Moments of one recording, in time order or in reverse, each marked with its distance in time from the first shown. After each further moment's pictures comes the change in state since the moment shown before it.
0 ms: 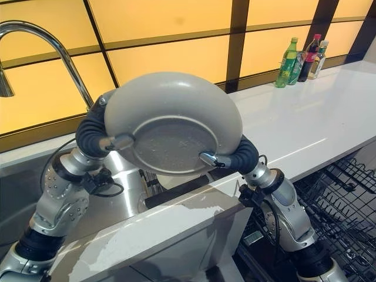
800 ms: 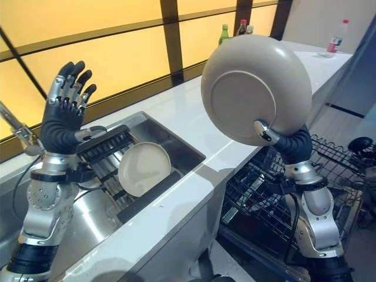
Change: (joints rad) left arm 0.147 -0.052 0.232 0.089 0.161 -0.035 0.336; right arm 0.165 0.041 -0.270 0.034 -0.190 -0.038 -0.282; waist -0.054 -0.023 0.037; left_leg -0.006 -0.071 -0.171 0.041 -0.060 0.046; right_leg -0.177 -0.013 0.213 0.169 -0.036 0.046
